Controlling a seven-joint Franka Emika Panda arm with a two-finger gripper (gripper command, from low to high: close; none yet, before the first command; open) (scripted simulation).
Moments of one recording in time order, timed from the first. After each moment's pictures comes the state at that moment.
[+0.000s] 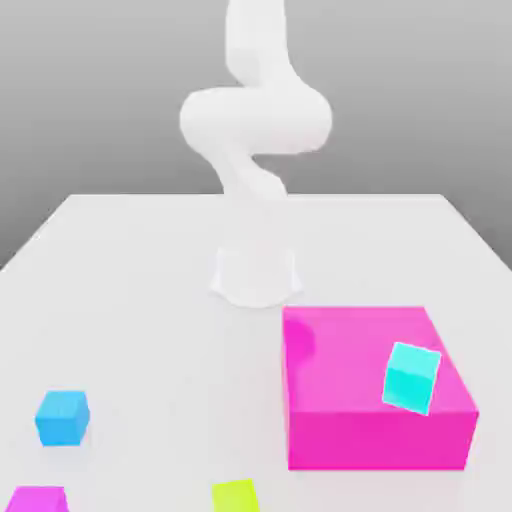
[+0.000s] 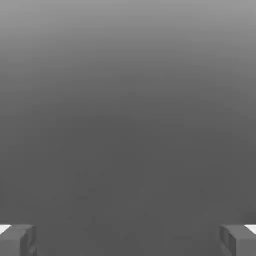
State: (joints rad) arm -0.07 -0.71 0.04 -2.29 -0.03 2.32 0.90
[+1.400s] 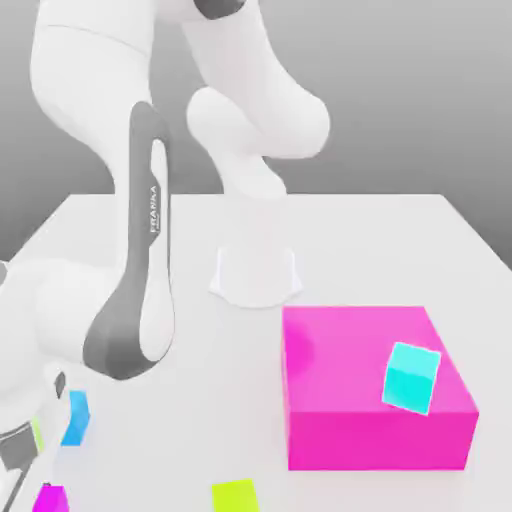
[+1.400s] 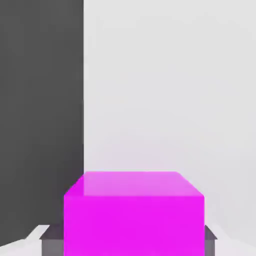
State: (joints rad) arm -0.48 0.58 0.05 -2.10 -0.06 2.68 1.97
